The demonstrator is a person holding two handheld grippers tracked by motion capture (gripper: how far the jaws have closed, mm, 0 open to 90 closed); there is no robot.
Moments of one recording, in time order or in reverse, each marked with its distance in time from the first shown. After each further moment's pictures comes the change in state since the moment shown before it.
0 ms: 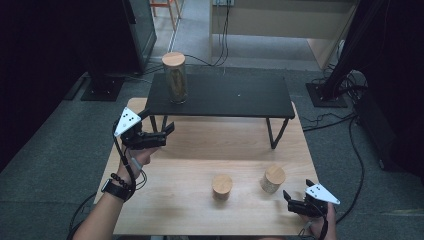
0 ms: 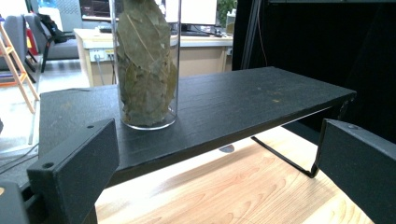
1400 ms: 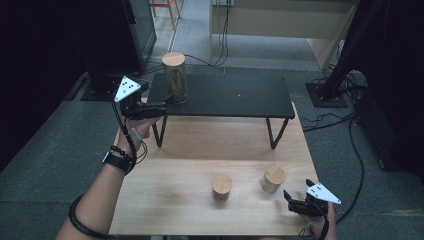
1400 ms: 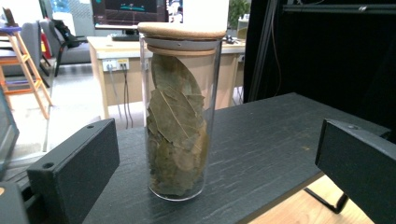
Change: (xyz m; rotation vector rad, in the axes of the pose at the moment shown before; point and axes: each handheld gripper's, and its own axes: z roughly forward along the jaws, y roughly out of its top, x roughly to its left) left arm 0.018 0.062 0.034 -0.002 0.033 0.006; right arm -0.003 0.000 0.000 -0.004 0.010 0.014
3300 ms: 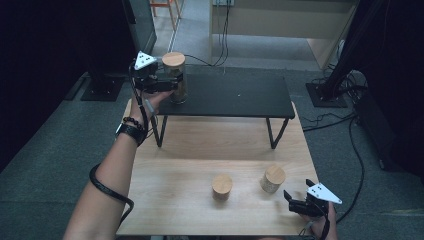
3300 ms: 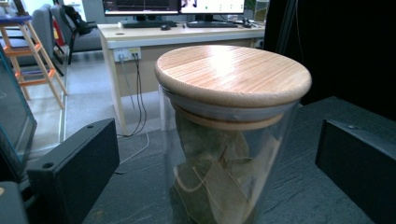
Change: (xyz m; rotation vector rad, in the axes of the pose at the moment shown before) left arm 0.013 0.044 0.075 0.084 0.056 0.018; right arm -0.004 -0.001 0.000 -0.008 0.018 0.005
